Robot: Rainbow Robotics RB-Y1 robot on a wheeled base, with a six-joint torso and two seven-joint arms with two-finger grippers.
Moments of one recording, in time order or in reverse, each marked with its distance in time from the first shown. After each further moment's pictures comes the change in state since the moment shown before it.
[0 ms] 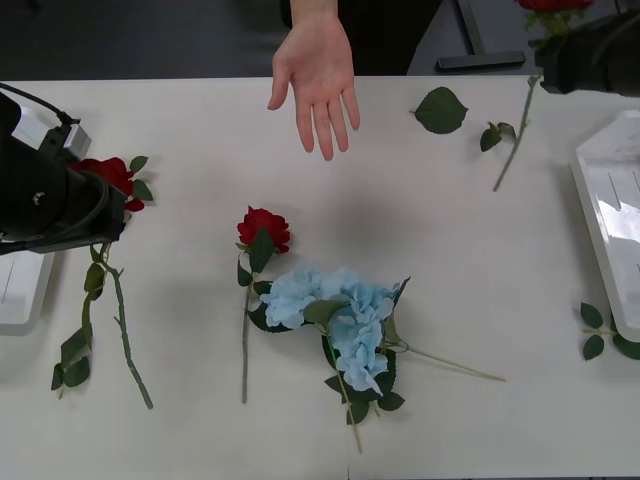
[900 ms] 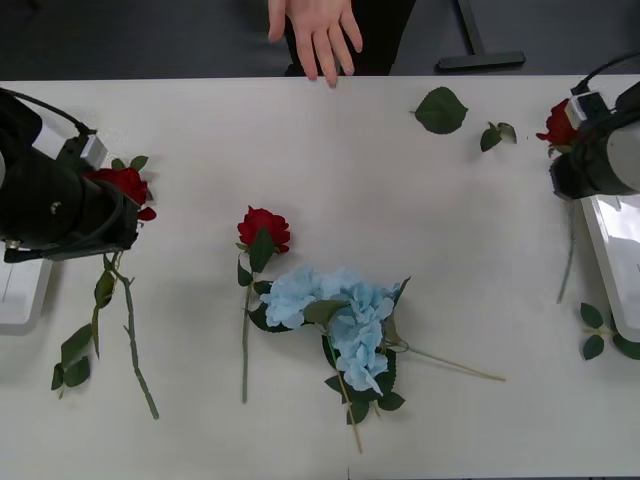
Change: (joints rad) right arm 0.119 0.035 0.090 -0.004 0.550 0.457 -0.313; left arm 0.000 -0.015 -0.024 0.000 -0.001 0.000 0.001
